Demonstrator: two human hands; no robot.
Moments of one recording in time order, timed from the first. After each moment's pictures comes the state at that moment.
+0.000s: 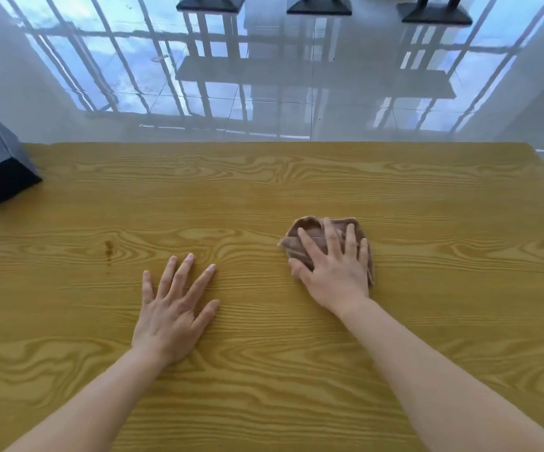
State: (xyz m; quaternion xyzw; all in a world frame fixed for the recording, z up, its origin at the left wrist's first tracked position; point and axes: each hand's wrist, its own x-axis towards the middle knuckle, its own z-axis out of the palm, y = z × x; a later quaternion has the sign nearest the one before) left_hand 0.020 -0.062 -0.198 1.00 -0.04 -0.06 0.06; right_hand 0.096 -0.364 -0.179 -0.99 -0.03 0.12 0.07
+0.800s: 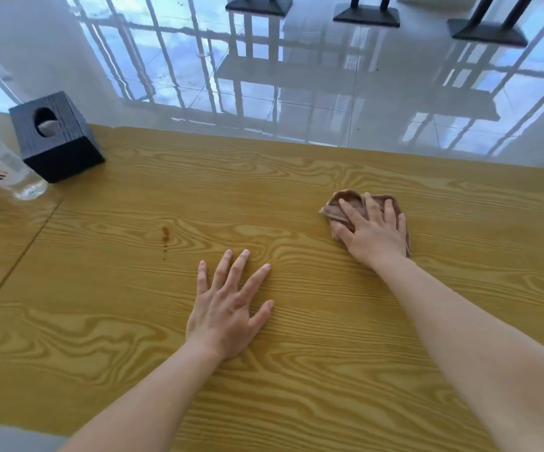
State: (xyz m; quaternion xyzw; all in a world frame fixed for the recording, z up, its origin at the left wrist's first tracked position) left_hand 0.021 -0.067 -0.192 1.00 -0.03 -0.06 0.05; right_hand 0.185 -0.327 -0.170 -0.99 -0.01 0.14 0.08
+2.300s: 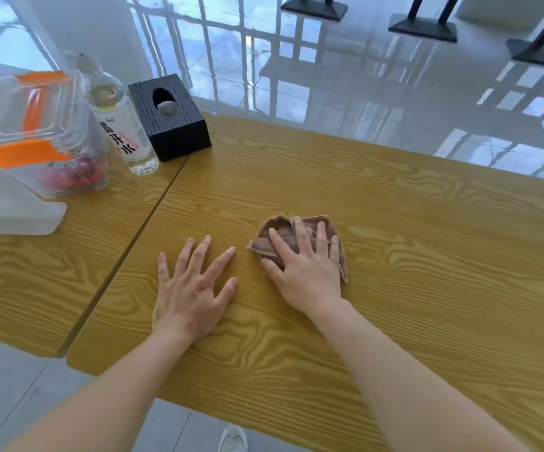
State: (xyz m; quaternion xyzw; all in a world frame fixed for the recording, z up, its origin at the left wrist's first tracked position) left_hand -0.035 0.164 -0.198 0.99 0.11 0.00 0.09; right_hand 0.063 -0.032 -0.184 -0.97 -0.20 0.10 0.07
